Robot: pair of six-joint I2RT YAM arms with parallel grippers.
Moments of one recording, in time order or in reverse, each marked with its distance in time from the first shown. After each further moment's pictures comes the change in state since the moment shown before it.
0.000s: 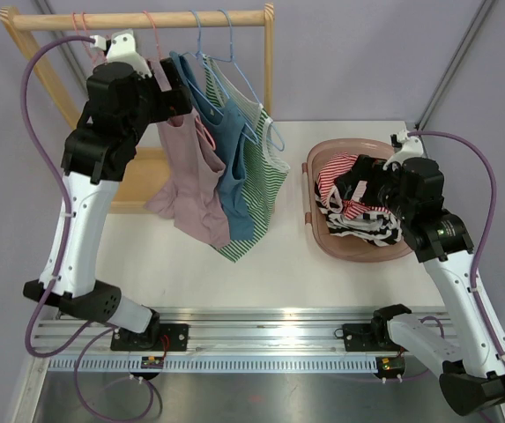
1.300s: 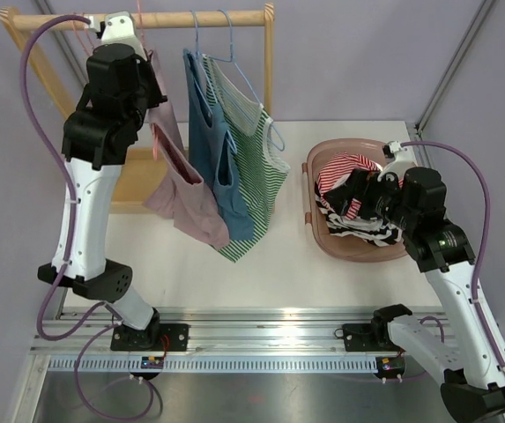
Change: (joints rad) left arm 0.001 0.197 0.329 -0.143 -0.202 0.102; right arm 0.000 -0.063 -0.080 0.011 -0.243 0.003
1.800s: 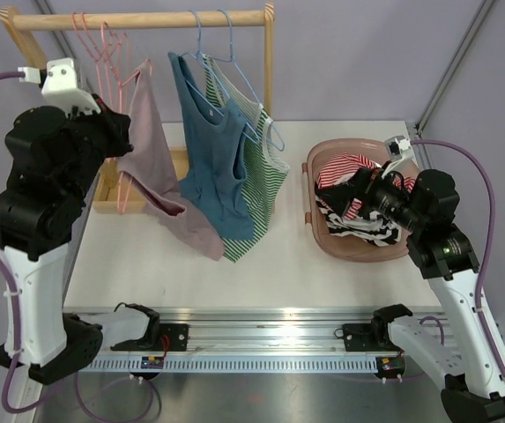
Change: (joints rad) left arm 0.000 -0.416 -0.275 -0.030 0.144 -0.010; right arm 0.000 -0.045 -0.005 0.166 -0.201 0.083
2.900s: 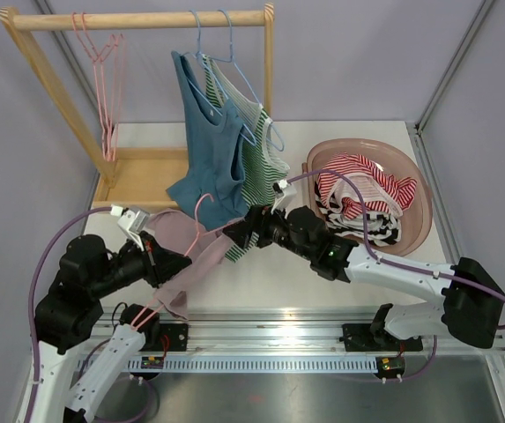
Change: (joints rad) left arm 0.000 -0.805 -1.117 0.055 0.808 -0.158; right arm 0.748 0.465 -0.317 0.752 0.541 0.268
